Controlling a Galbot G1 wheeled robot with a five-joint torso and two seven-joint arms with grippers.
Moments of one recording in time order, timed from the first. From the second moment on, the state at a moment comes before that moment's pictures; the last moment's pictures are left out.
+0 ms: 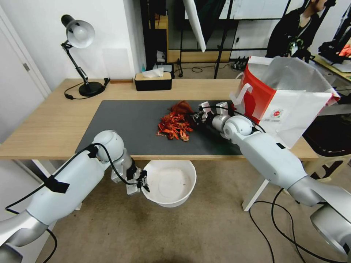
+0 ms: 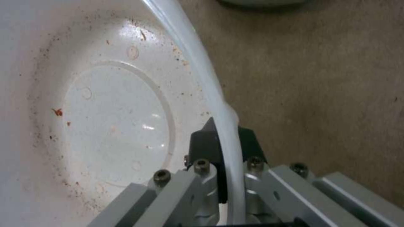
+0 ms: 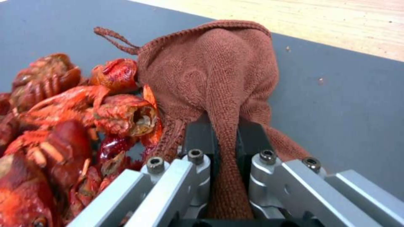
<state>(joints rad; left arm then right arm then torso) 0.56 -0.93 0.13 -1.58 0.42 -0.82 1.53 -0.31 1.07 -0.28 1.21 0.79 -0.38 -0.21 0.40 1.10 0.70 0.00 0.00</state>
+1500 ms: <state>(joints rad) 0.53 -0.96 0.14 -1.56 0.43 -0.82 1.53 -0.46 0.95 -0.27 1.49 0.84 -0.46 -0.16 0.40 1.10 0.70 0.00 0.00</state>
